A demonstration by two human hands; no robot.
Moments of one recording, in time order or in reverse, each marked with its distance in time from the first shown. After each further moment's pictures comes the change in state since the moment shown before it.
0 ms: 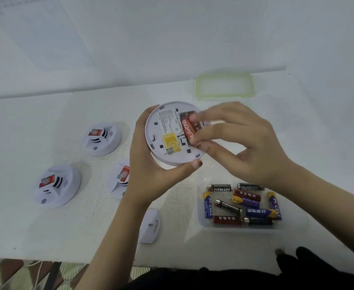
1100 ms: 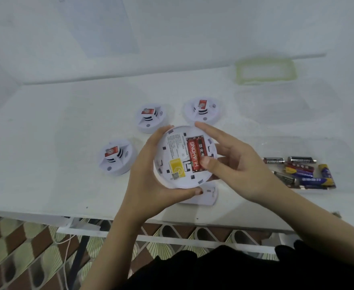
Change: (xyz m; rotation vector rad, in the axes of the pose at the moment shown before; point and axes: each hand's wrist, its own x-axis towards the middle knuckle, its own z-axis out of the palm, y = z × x) left_hand -0.089 0.011 -0.125 0.190 -0.127 -0.131; right_hand -0.006 -0.109 0.096 0.739 -0.164 0.773
